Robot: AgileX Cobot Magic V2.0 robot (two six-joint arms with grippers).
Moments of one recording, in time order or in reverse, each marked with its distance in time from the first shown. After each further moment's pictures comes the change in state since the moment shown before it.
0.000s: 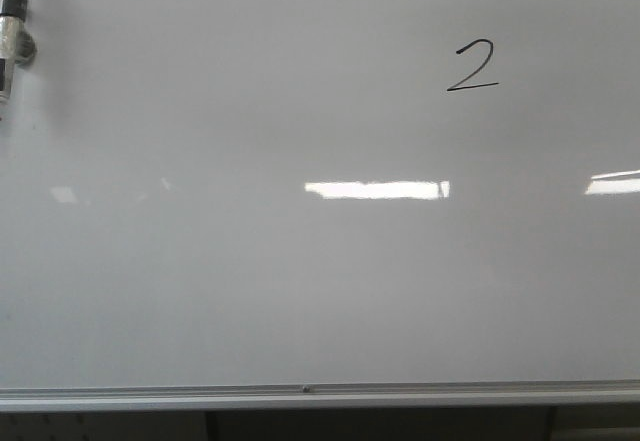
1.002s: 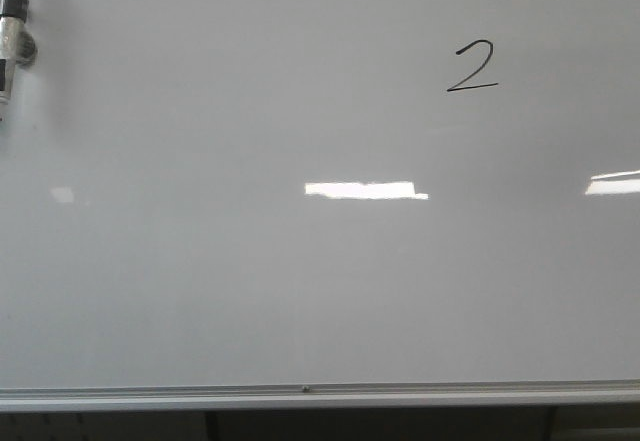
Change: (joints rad) left arm -0.267 -0.347 -0.116 -0.112 0.630 0.002; right arm 0.000 -0.367 0.117 -0.060 0.083 0.193
